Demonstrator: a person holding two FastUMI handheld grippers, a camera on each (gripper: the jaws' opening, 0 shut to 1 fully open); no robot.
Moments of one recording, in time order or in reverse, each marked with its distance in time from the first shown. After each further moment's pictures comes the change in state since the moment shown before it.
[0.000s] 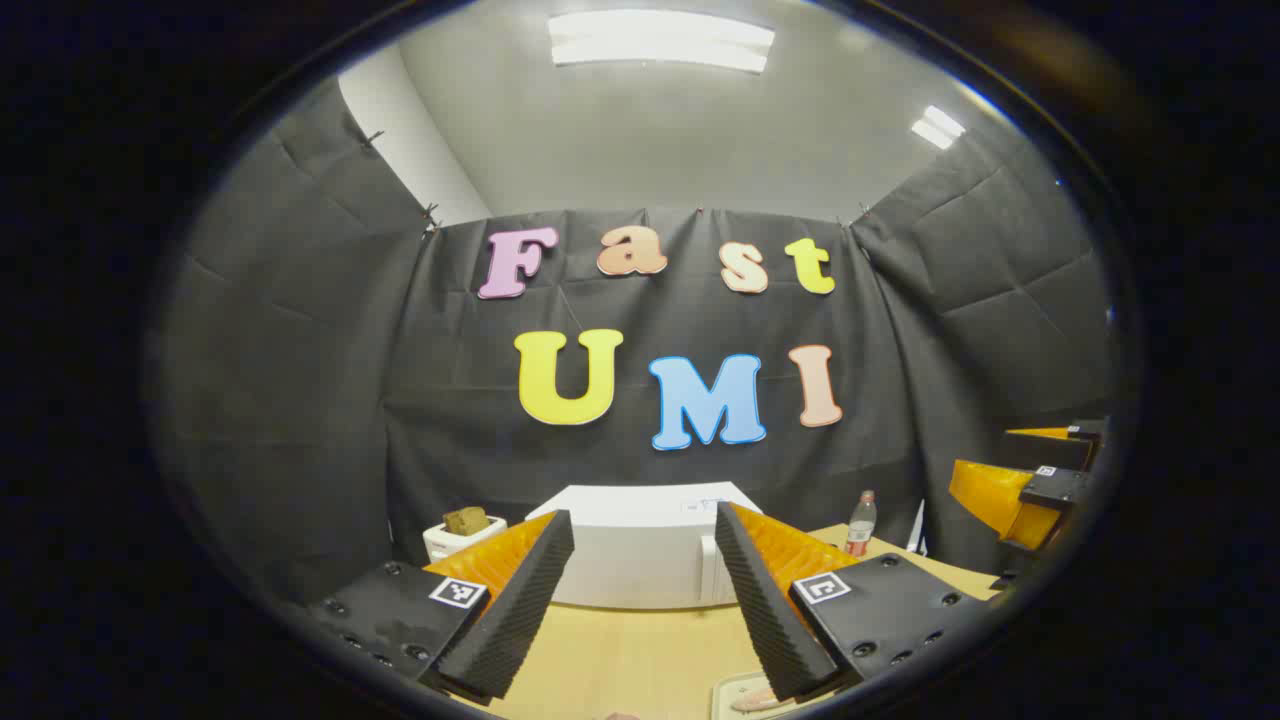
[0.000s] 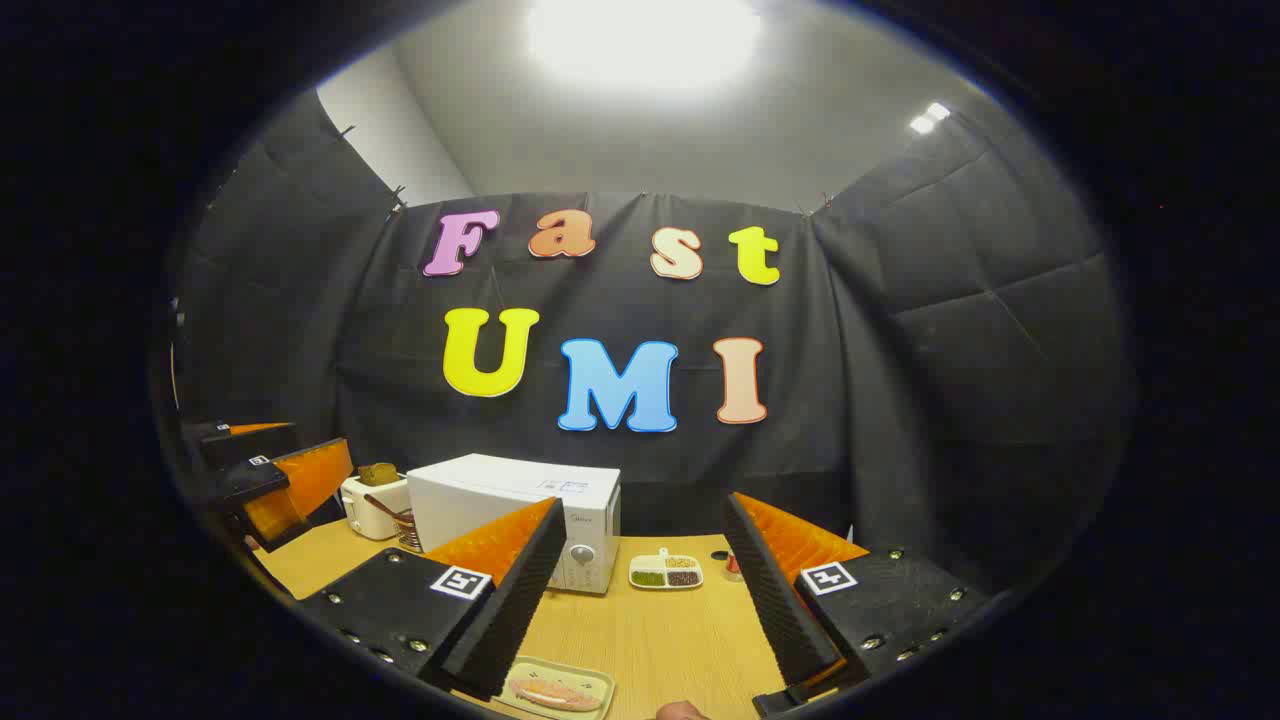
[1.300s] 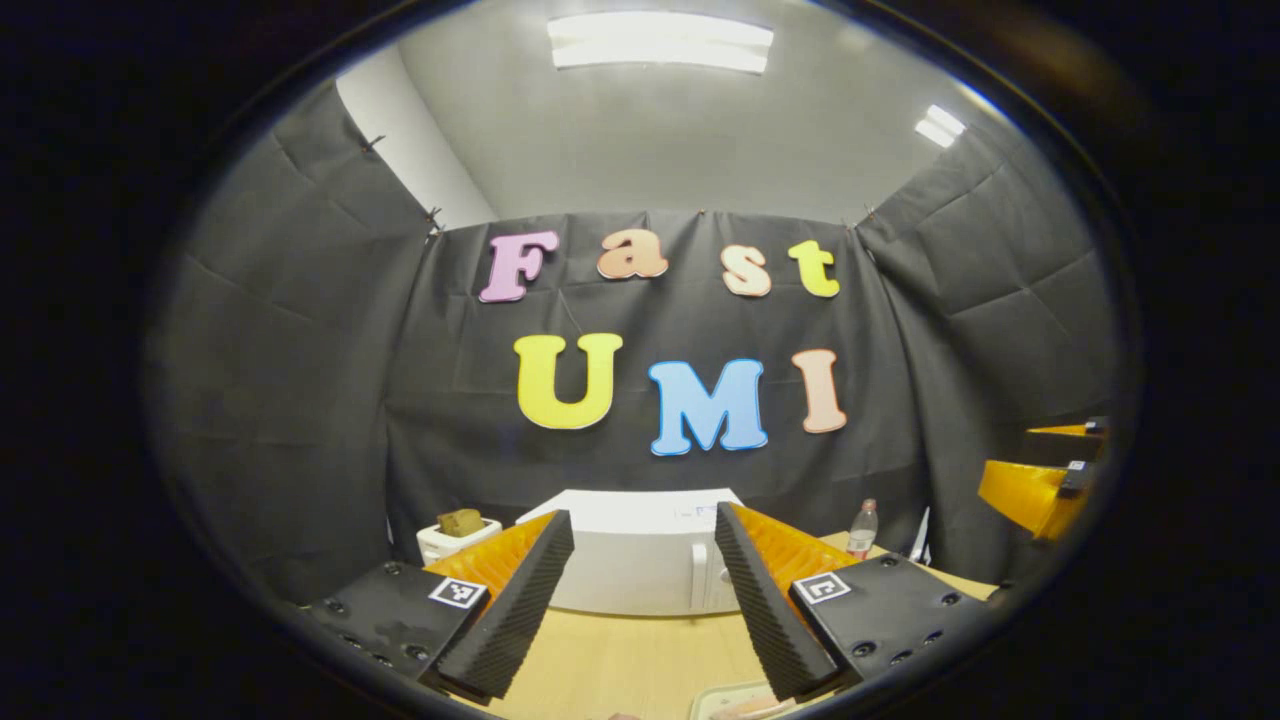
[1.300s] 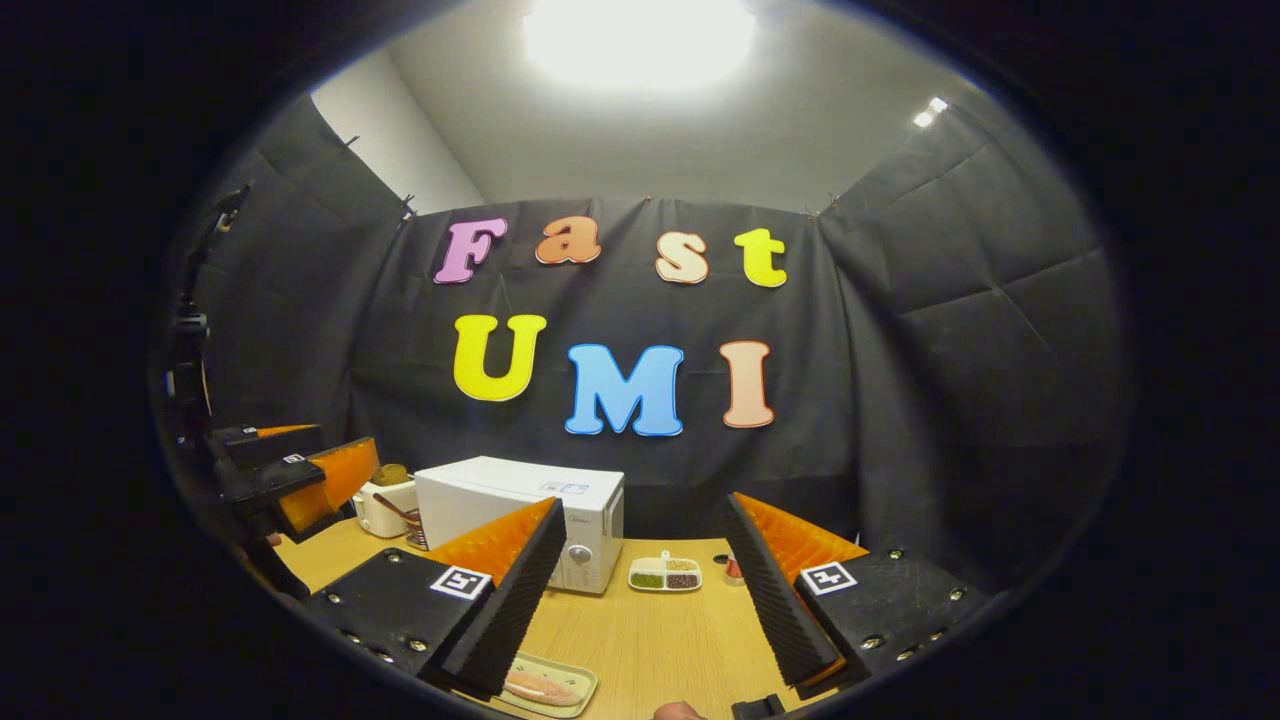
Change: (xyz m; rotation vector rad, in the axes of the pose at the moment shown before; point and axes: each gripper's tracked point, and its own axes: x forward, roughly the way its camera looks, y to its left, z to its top) left arm 0.014 -0.023 0.003 -0.001 -0.014 0.039; right arm -0.008 -0.030 0.005 0.004 -0.023 0.066
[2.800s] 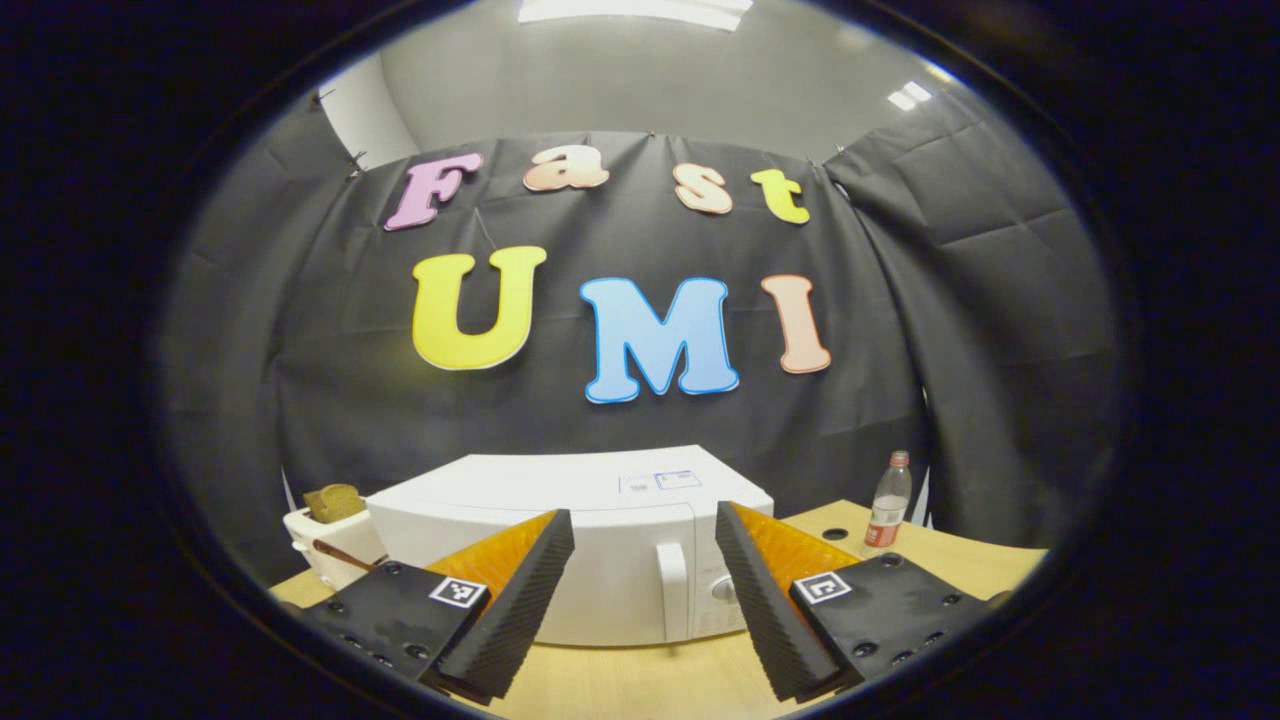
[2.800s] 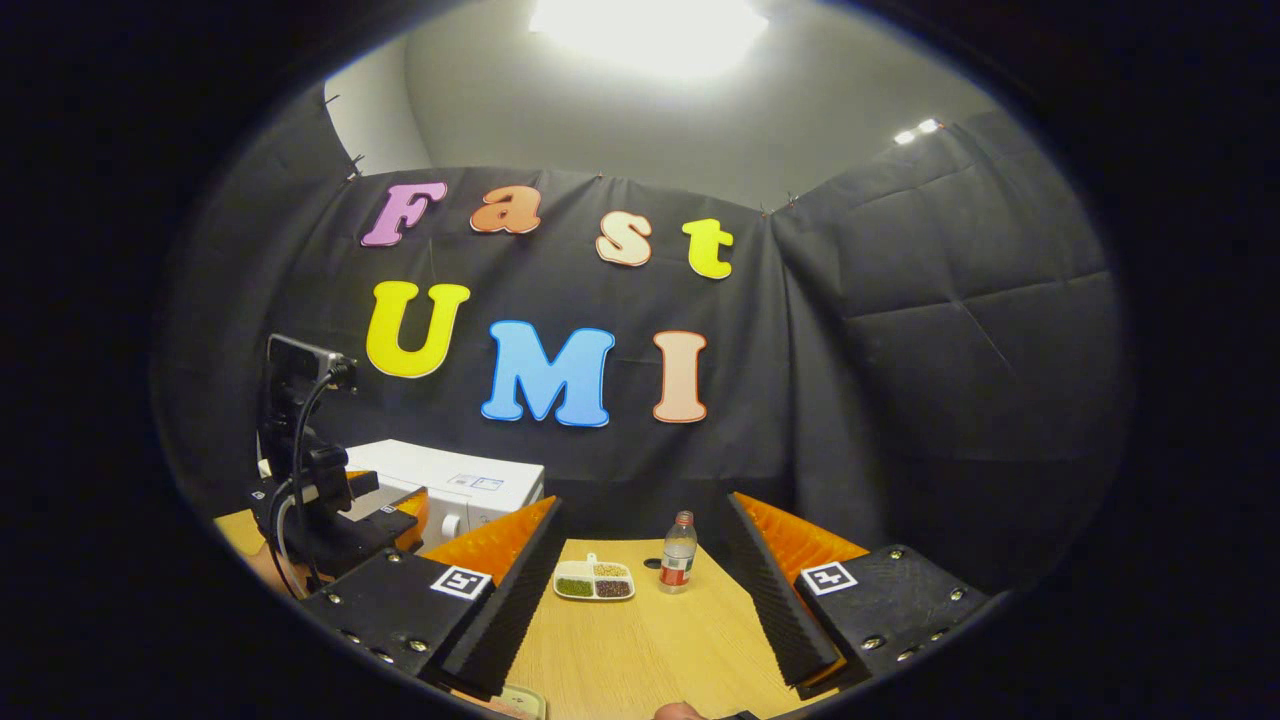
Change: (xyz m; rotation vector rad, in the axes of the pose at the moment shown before) left arm 0.228 -0.075 -0.159 0.015 0.117 -0.204; right arm 0.069 -0.032 -0.019 -0.080 0.052 -0.266
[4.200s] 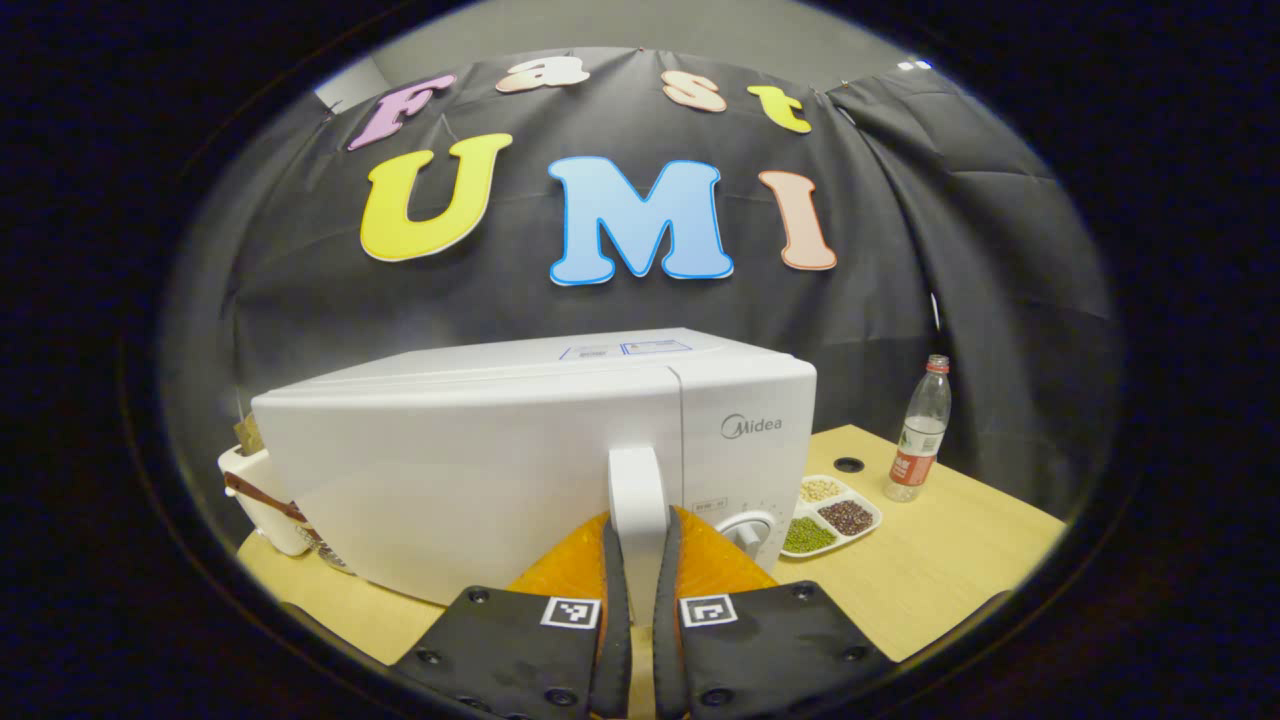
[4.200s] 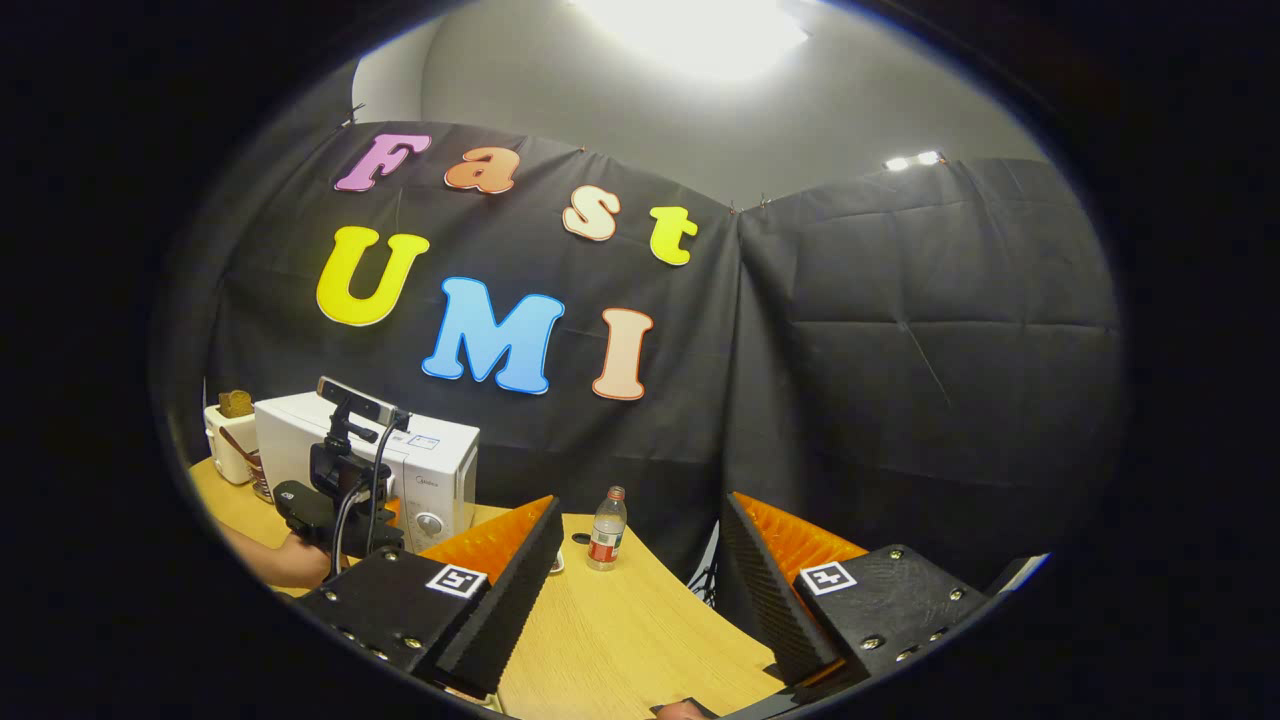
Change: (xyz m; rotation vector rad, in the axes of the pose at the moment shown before) left arm 0.078 -0.025 -0.121 -0.026 0.252 -0.036; right arm -0.023 -0.018 -0.007 -0.124 0.057 -0.169
